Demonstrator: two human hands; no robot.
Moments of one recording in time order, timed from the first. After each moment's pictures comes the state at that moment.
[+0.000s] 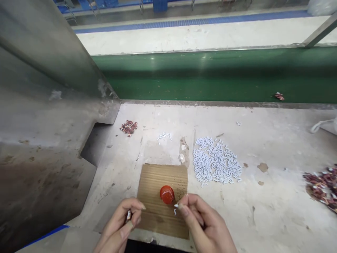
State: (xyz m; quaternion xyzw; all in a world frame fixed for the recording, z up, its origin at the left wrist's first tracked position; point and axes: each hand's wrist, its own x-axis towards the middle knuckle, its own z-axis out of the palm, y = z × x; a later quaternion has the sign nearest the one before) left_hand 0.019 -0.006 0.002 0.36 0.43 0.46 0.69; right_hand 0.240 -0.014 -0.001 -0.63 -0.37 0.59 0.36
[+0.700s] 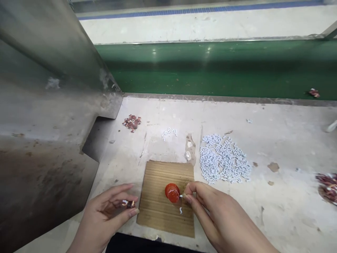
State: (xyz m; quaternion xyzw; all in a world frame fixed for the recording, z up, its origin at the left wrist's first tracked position) left_hand -0.021 0.026 0.006 0.51 0.59 0.36 0.51; right_hand 0.267 0.026 0.014 -0.60 -0.63 0.49 0.08
